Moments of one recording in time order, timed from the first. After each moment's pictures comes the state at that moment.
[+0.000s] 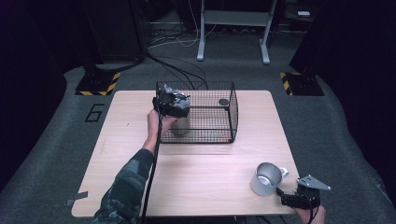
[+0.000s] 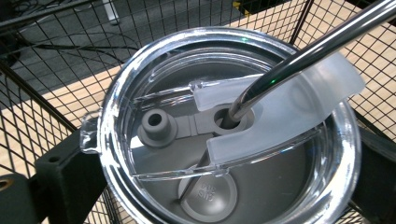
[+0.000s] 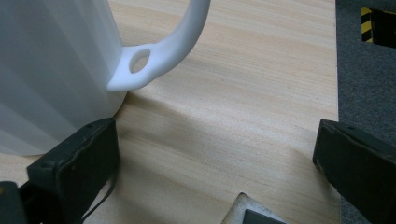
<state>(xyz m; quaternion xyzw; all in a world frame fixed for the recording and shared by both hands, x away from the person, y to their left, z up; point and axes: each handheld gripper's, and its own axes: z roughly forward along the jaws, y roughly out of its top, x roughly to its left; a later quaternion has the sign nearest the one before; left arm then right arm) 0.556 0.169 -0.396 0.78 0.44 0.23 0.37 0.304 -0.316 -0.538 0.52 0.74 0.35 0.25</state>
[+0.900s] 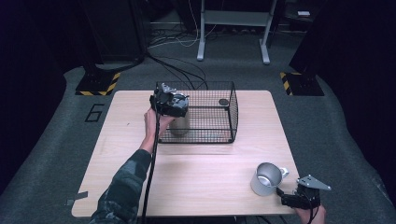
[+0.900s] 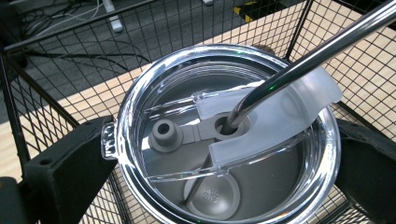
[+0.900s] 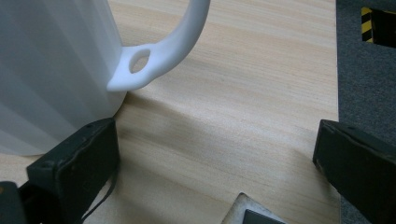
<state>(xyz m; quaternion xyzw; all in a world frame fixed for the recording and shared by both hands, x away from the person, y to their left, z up) 0.551 0.174 -0.387 0.78 0.43 0.25 0.37 0.304 -0.315 -0.537 0.52 0.74 0.35 0.25</state>
